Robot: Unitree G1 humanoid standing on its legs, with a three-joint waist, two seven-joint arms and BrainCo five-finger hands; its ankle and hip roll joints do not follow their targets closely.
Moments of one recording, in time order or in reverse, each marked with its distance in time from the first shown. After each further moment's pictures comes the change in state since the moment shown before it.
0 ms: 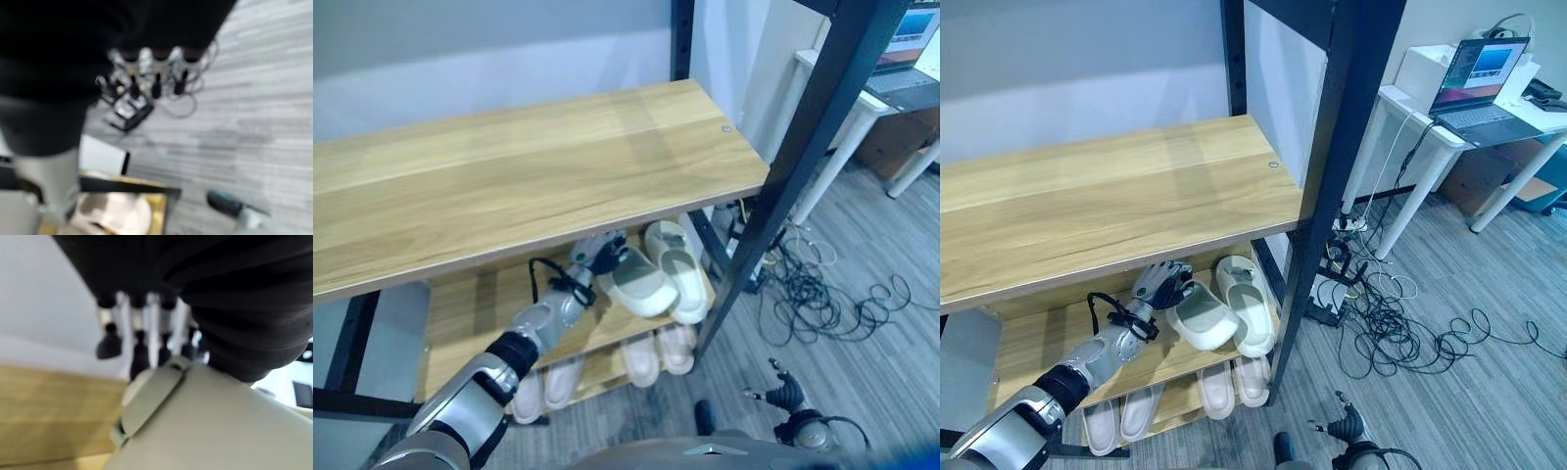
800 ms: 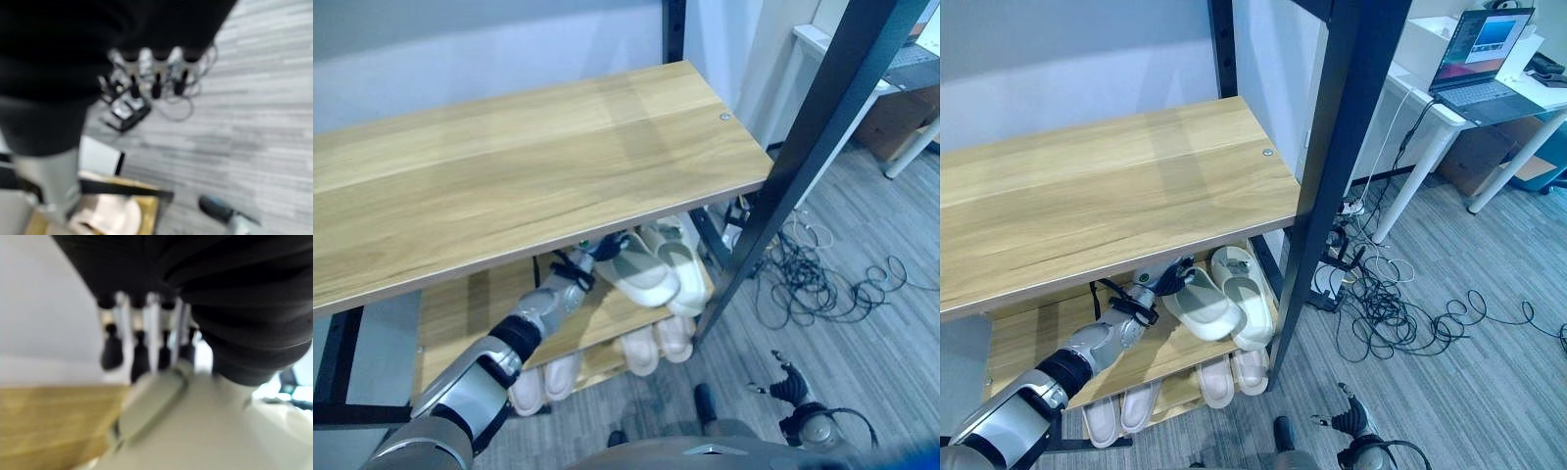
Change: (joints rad) left arm -0.089 0.011 -0.048 0.027 0.089 0.049 0.028; right arm -0.010 -0.037 0.022 -0.027 -0.037 -0.009 -0.009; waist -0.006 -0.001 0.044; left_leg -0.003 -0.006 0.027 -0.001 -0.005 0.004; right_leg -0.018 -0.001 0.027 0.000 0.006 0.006
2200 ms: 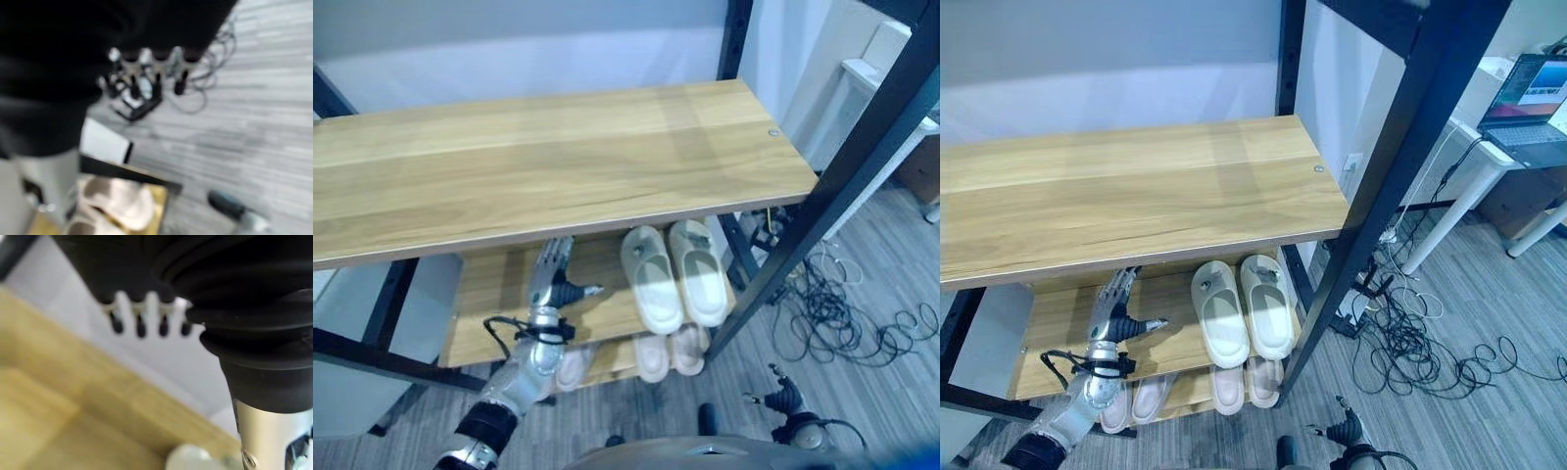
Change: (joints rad) left arm 0.530 -0.069 0.328 -0.286 -0.262 -0.074 0.054; right arm -0.019 0.068 -0.037 0.090 0.021 0.020 -0.010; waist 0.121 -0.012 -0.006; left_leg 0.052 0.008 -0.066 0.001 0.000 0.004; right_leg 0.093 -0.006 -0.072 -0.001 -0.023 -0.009
